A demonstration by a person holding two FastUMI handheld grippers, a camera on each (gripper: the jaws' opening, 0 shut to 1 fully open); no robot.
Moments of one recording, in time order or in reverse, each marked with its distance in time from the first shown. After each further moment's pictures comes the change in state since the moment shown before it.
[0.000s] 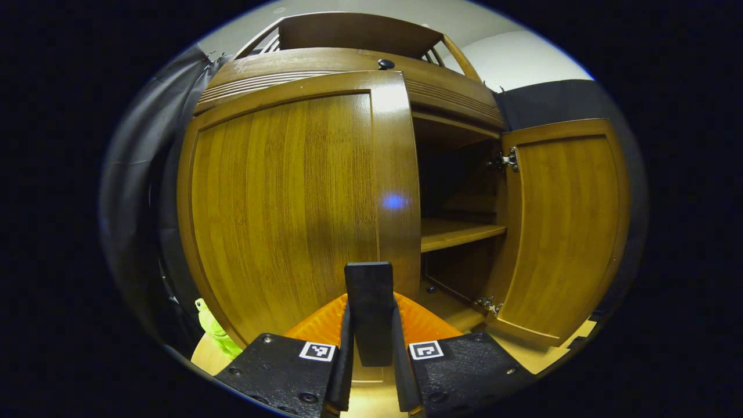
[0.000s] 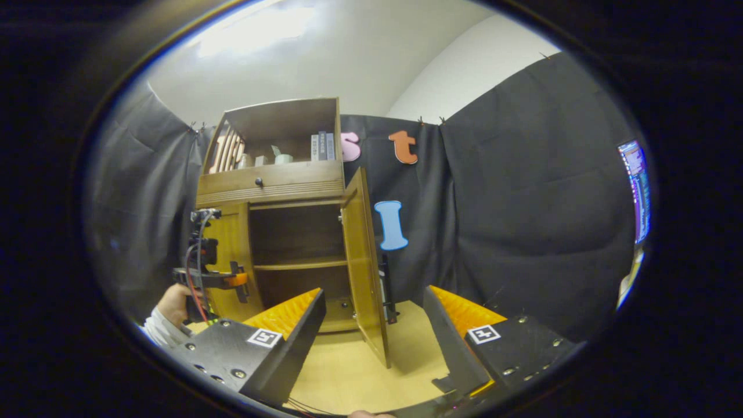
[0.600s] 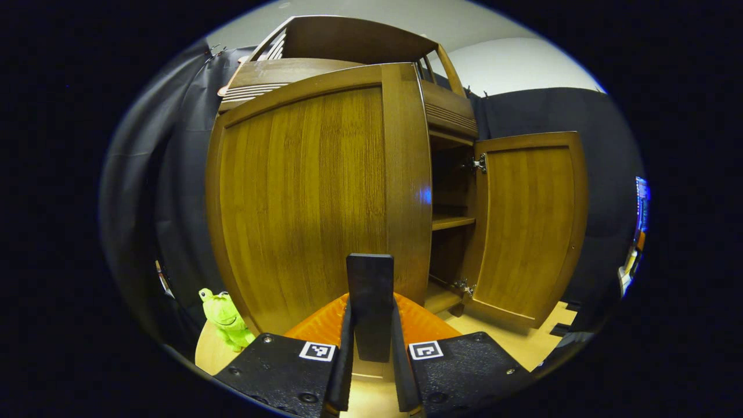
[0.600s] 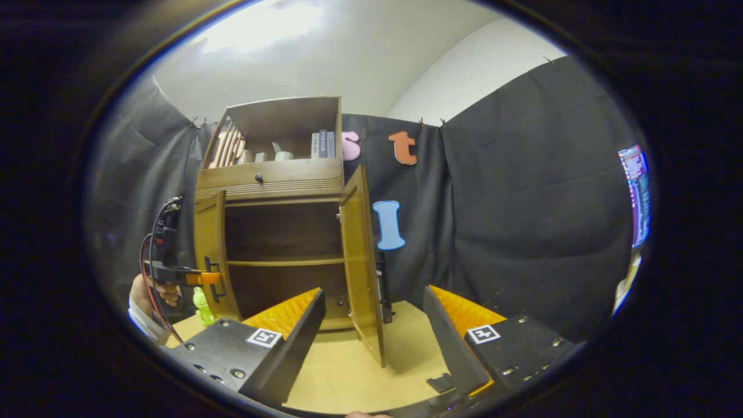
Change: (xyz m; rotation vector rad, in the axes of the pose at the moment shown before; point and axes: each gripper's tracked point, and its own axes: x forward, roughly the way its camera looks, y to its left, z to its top) left arm -0.011 -0.004 0.009 -0.005 0.017 -0.114; right arm -0.005 0.022 0.002 0.025 -0.008 0.051
